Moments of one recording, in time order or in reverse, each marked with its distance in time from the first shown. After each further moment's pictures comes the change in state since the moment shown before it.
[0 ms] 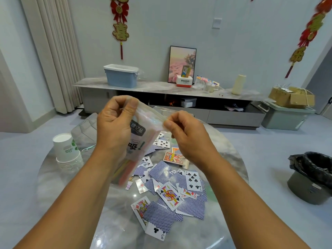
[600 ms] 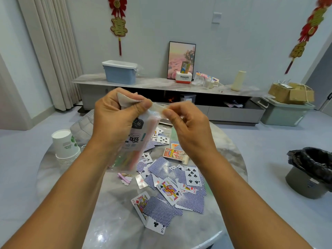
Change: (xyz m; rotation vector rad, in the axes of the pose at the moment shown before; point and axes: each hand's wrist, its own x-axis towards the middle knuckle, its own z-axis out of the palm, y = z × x) left_hand 0.002 0.013 -0.001 0.069 -0.148 0.040; right_hand -0.002 -0.005 0.003 0.071 0.204 -0.156
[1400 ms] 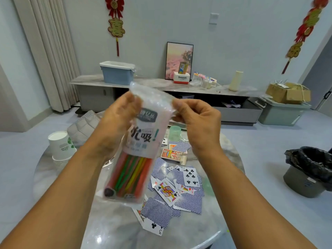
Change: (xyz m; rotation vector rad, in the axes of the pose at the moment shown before) left_hand 0.005 -0.012 -0.012 -0.072 -0.374 -0.238; right_hand 0.011 -0.005 -0.009 0.589 0.228 0.301
